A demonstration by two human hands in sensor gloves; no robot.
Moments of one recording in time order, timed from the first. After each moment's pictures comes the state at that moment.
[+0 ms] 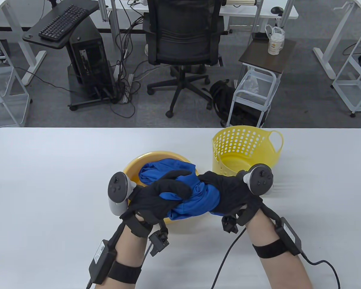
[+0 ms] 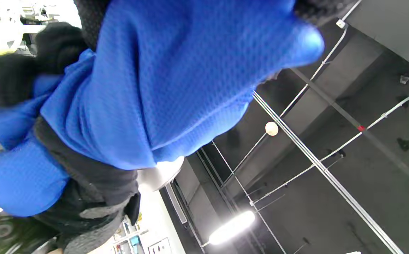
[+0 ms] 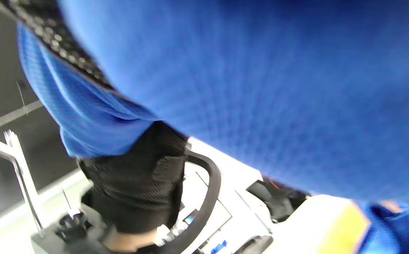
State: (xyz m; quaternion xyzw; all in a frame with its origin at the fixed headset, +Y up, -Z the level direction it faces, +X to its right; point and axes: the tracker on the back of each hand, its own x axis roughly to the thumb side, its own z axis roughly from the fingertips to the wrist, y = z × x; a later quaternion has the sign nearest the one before) left_hand -0.118 -0.603 -0.330 -0.02 -0.39 0.67 0.63; right_hand 0.132 -0.614 -0.375 0.50 -0.01 0.70 0.52
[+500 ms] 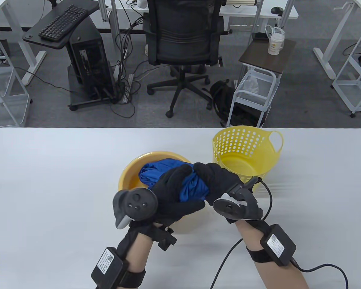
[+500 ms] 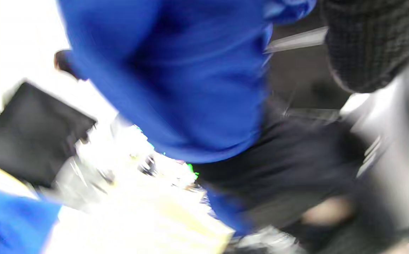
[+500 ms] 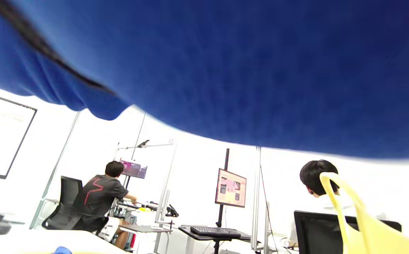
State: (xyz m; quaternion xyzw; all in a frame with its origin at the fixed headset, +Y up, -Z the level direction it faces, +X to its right) left_hand -0.089 -0.593 -0.300 0.20 -0.25 0.22 0.92; right_hand 0.112 -0.602 -0.343 0.32 -0.32 0.88 0.11
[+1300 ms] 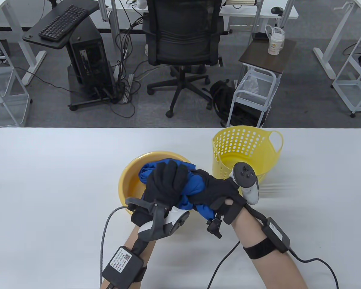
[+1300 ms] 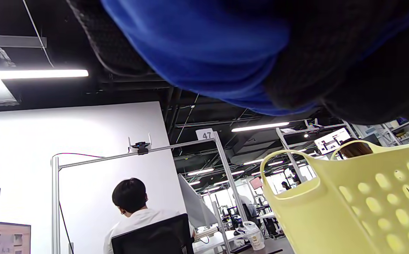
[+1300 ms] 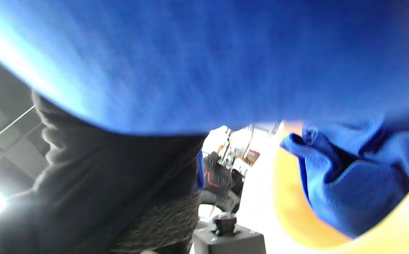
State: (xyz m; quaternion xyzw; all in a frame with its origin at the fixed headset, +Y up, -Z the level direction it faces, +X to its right) left_hand -0.070 -0.623 -0.308 0.36 -0.16 -0.10 0.91; right_hand 0.114 -0.664 -0.396 0.27 0.15 0.72 0.62
